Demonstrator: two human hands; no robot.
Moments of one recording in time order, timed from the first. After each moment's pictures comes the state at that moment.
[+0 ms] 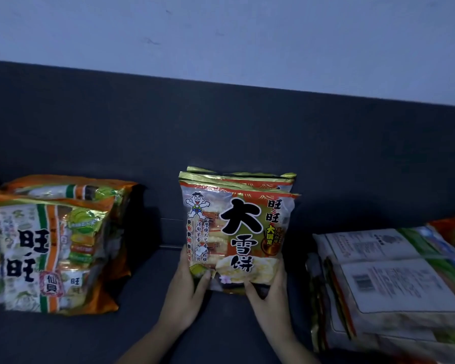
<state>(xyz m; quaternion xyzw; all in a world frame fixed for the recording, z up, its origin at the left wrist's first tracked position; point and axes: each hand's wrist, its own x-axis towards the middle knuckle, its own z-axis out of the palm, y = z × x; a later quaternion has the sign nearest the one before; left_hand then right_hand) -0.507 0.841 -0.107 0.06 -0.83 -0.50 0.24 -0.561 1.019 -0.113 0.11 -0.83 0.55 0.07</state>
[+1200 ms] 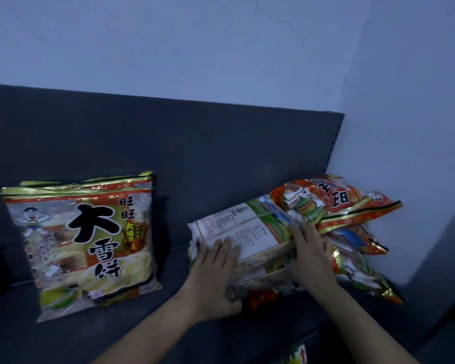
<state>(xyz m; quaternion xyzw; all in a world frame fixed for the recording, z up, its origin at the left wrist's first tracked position) -0.546 1.076 -0.035 -0.31 -0.95 -0.03 0.09 -0.534 1.294 0.005 -0.06 -0.98 0.09 0.16</state>
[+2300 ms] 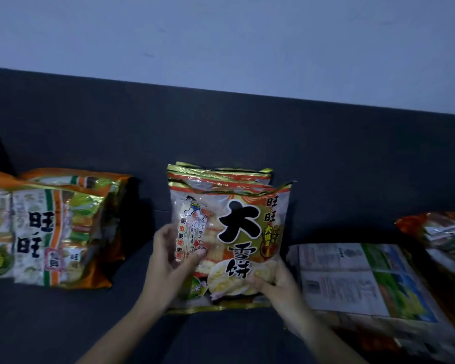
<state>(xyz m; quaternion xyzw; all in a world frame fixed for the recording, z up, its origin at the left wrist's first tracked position) -0.450 0.884 -0.023 0.06 -0.73 -0.61 0.29 -0.545 1.091 -0.056 0.21 -0.72 0.65 -0.14</state>
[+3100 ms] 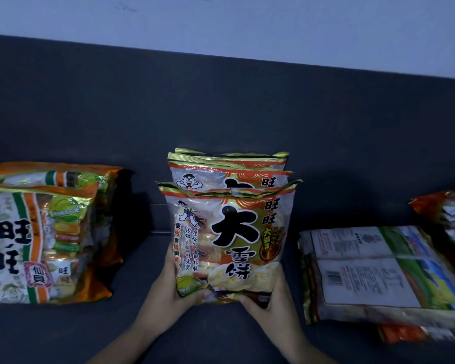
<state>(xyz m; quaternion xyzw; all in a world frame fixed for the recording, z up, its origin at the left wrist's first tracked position) -0.469 0.829 -0.101 0.02 -0.83 -0.55 0.12 -0.525 1.050 -0.111 0.15 -0.85 0.51 0.02</state>
